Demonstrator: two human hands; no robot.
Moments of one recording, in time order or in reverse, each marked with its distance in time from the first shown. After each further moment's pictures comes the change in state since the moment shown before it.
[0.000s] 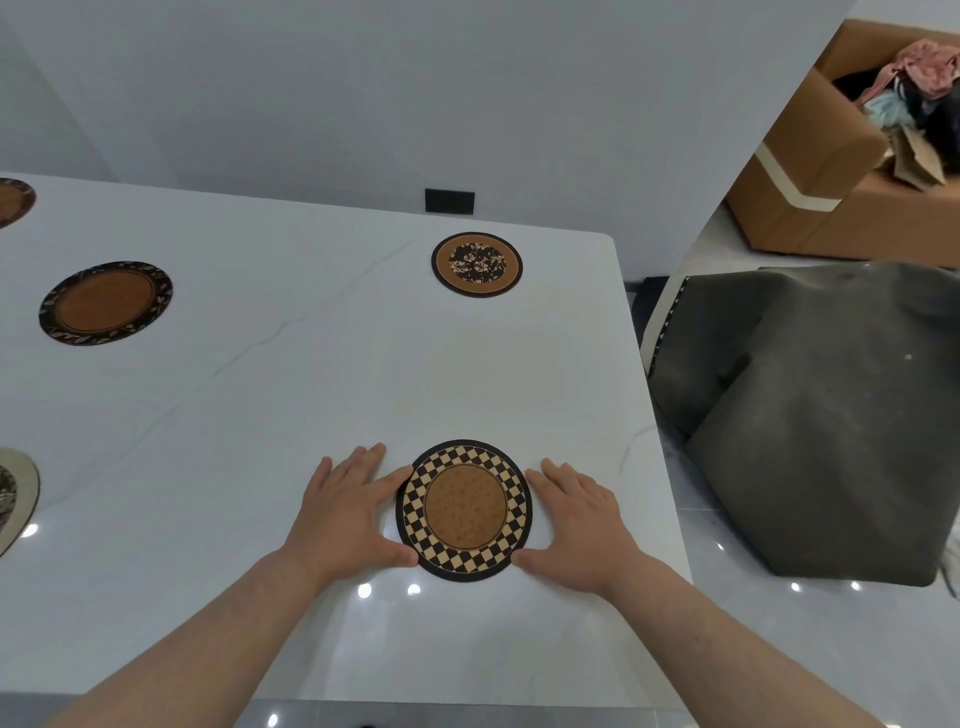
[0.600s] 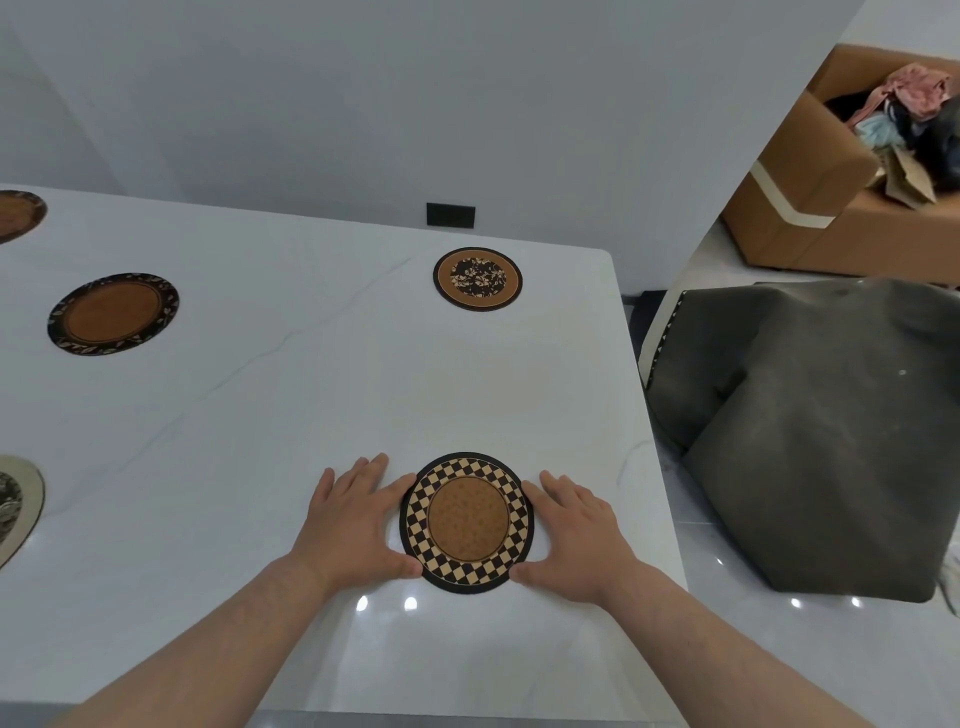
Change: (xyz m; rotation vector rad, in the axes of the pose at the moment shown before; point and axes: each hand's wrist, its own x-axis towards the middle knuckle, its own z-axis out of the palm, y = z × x) left_hand 0.000 0.008 -0.003 0.014 -0.035 -0.033; right_hand -0.002 -0.007 -0.011 -0.005 -0.073 0.007
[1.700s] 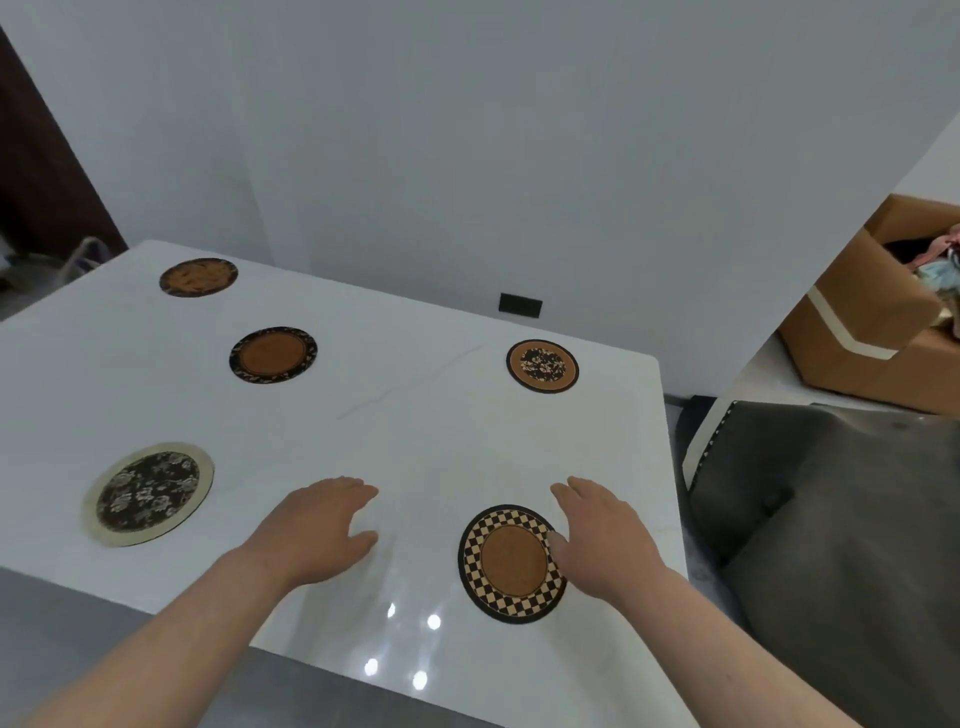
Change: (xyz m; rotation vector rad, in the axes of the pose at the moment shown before) left_hand -0.119 -0.038 -0.130 -0.030 0.109 -0.143; right_hand -0.037 -0.099 -0.122 -0.162 0.149 -0.121
